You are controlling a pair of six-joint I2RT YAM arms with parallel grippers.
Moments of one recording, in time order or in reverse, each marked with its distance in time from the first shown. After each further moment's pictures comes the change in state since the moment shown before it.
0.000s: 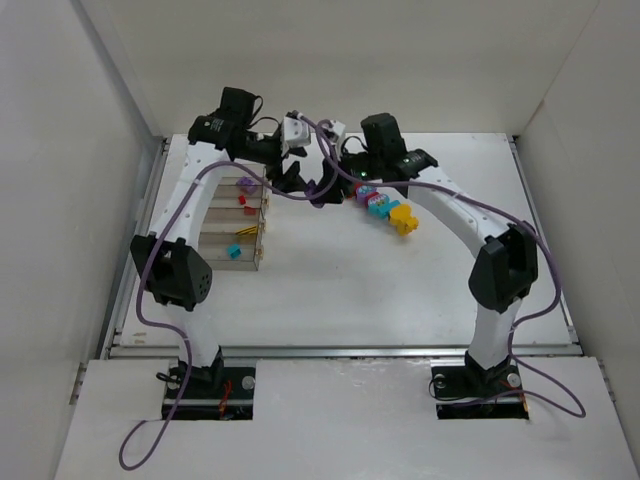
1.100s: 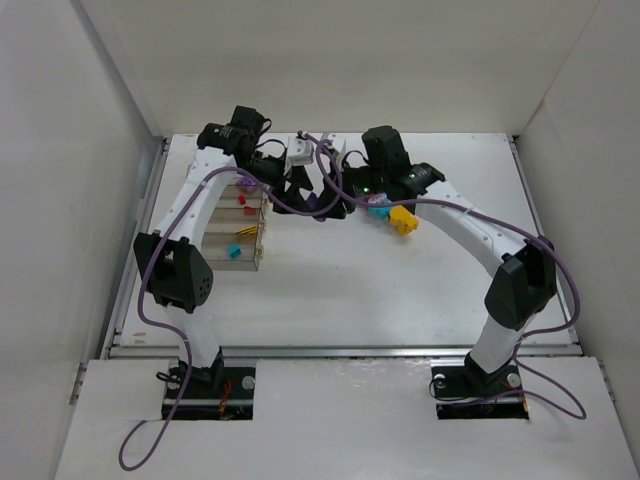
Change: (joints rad) left arm -0.038 -0.004 -0.097 -0.218 0.096 0.106; right arm 0.064 -0.155 -0.177 0.020 0.056 -0.055
